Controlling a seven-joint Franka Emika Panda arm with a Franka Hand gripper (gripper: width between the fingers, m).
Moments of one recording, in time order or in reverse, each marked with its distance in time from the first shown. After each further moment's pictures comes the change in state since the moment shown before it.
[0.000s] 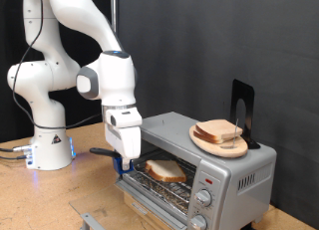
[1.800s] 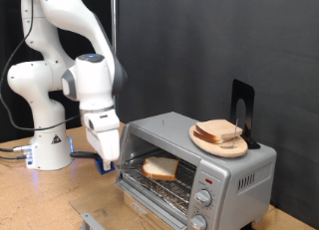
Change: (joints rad) arm 0.006 -0.109 -0.097 -0.158 0.213 0.018 -0.308
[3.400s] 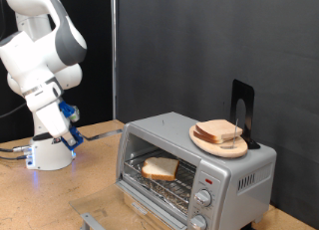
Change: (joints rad) arm -0.019 -0.331 -0.303 -0.022 0.354 -0.254 -0.347
